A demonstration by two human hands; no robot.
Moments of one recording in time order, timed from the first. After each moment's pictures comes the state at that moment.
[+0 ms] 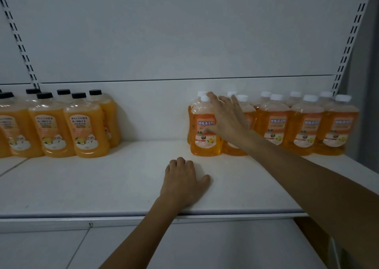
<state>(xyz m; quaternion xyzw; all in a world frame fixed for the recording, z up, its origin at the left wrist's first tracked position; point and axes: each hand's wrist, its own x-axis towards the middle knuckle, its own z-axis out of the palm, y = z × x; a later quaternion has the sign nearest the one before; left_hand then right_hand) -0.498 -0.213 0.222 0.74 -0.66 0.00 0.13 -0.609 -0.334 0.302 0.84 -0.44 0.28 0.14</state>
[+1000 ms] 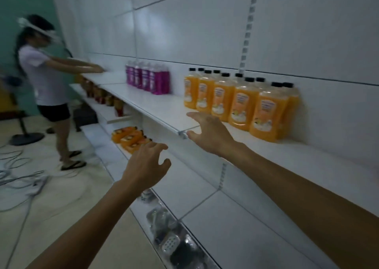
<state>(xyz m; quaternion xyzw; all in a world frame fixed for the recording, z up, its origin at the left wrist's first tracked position) -0.298 0.084 0.228 0.92 -0.29 0.14 0.23 -0.326 -0.089 0.282 0.96 0.02 0.23 -0.16</state>
